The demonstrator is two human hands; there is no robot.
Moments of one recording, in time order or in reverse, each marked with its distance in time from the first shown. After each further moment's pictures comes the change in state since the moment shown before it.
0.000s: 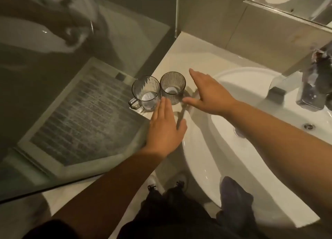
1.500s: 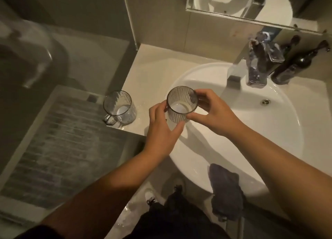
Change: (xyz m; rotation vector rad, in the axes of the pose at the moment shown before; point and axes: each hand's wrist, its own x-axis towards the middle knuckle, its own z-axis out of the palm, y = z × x) left_hand -0.007 0.042 -0.002 -0.474 -0.023 0.153; right_hand -0.113 -0.012 -0.012 0.735 0.287 0.405
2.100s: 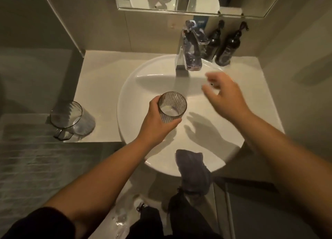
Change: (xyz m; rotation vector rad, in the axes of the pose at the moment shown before) left_hand 0.005 0.020 0.075 -0.056 -0.364 0.146; right_hand -0.076 0.034 -0.094 -0.359 0.530 0.065
